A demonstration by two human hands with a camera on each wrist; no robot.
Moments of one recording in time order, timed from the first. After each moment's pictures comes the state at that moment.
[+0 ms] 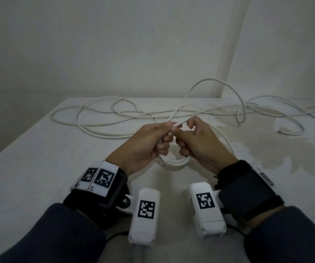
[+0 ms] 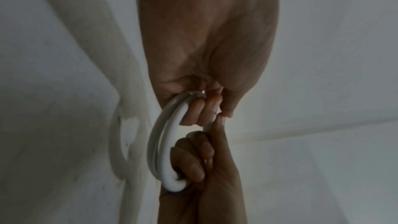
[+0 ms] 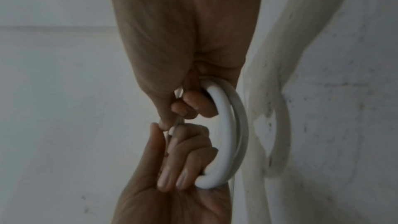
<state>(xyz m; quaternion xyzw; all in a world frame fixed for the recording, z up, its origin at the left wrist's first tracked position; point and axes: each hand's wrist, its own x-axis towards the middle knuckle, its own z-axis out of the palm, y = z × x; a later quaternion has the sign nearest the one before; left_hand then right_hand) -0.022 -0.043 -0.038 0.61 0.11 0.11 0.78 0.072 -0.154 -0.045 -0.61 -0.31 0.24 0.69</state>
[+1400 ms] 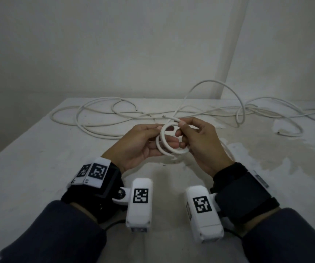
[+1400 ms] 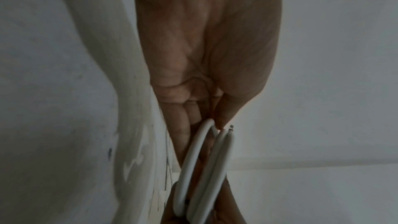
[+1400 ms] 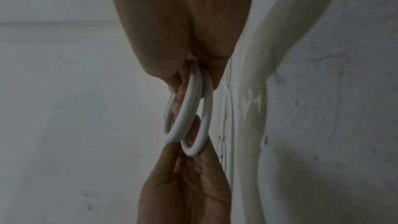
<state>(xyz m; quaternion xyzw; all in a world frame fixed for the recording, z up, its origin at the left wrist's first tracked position) -0.033 -0.032 -0.036 0.58 0.12 0.11 0.80 0.072 -0.149 -0.051 -0.61 -0.29 0.17 0.72</state>
